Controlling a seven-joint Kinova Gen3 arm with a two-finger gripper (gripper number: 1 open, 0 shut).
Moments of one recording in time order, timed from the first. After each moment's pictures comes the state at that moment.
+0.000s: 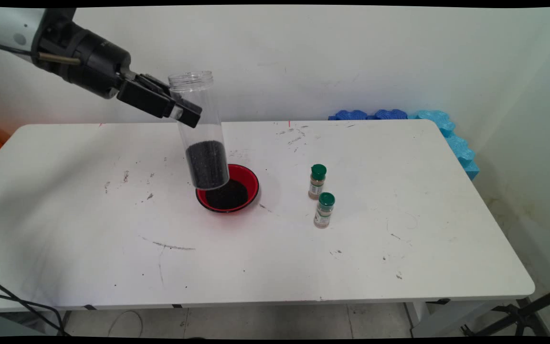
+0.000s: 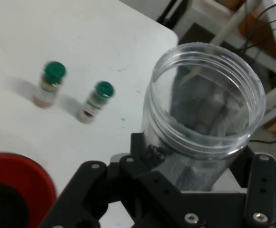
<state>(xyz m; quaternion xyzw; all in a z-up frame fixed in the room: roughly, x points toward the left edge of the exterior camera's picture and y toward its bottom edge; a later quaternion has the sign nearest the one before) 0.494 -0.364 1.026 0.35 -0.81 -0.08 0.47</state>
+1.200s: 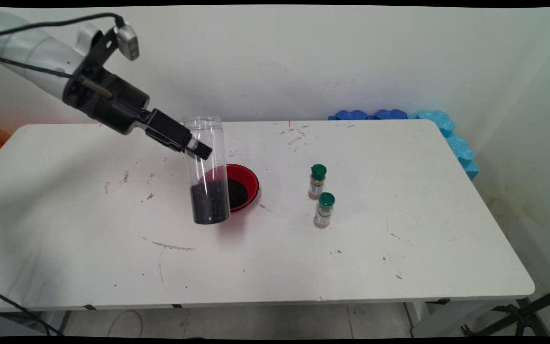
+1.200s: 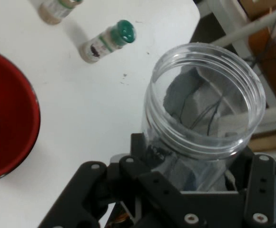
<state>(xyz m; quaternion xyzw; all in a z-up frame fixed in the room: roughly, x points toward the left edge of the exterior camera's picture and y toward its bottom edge) 0.485 -0.375 0.966 0.50 -0.74 -0.19 0.40</state>
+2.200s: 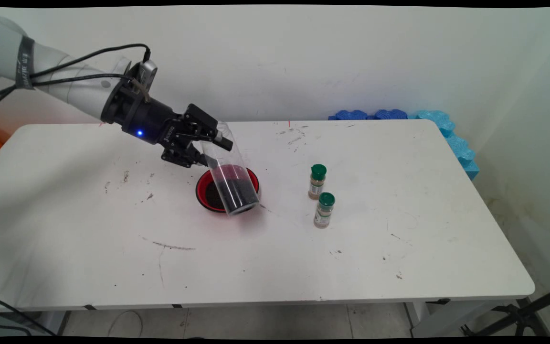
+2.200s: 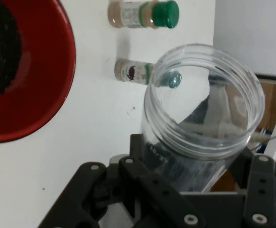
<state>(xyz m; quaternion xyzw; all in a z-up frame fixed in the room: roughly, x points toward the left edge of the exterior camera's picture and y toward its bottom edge) 0.484 -0.401 0.912 0.72 -0.52 -0.28 0.36</state>
